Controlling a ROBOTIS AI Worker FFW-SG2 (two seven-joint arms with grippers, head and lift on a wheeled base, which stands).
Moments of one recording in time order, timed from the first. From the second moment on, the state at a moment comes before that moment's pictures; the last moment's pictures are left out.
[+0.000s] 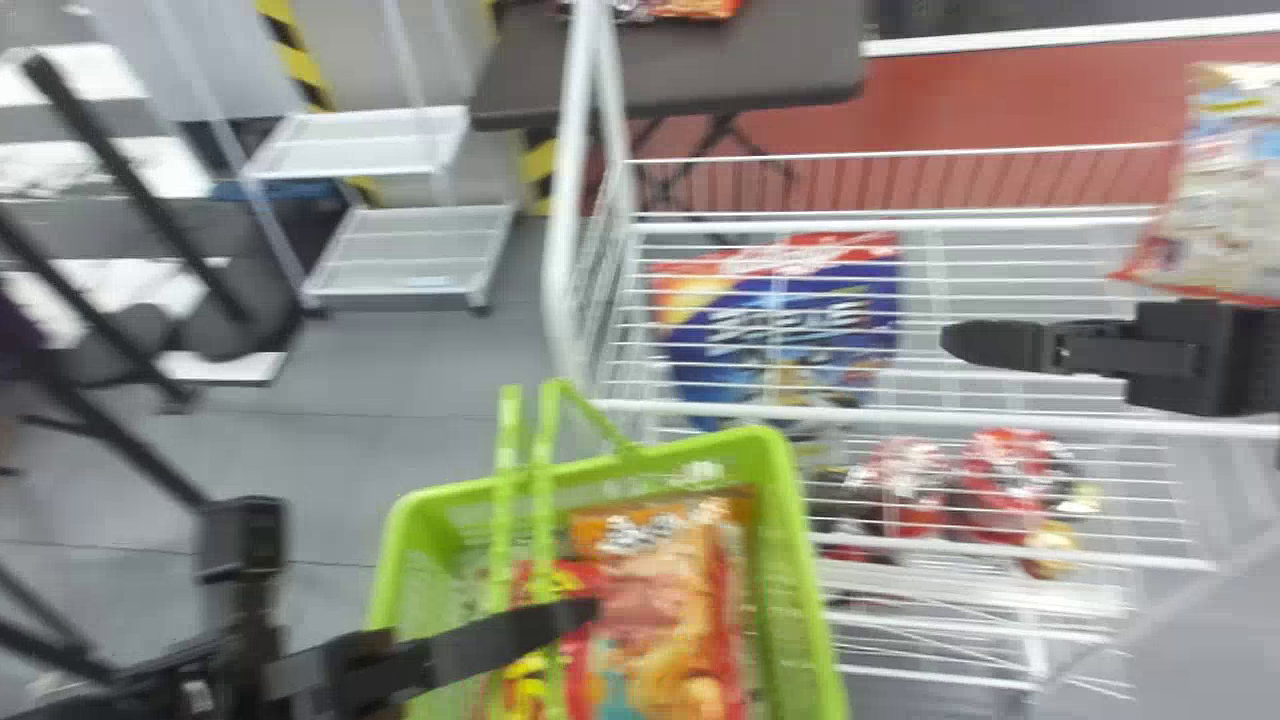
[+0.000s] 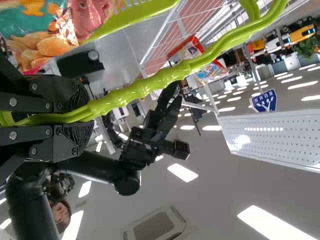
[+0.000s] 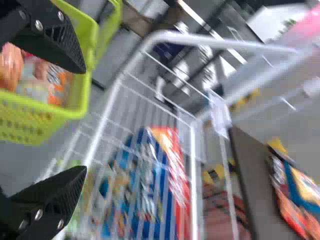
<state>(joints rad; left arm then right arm) 0.44 0.05 0.47 -2.17 0.34 1.39 -1.57 -0.07 -0.15 -0.23 -2.25 -0.53 1.57 0.34</state>
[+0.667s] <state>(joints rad) 0.44 0.05 0.48 -2.15 0.34 1.38 -1.57 -0.24 -0.14 -0.24 -1.79 -0.01 1.13 0.24</state>
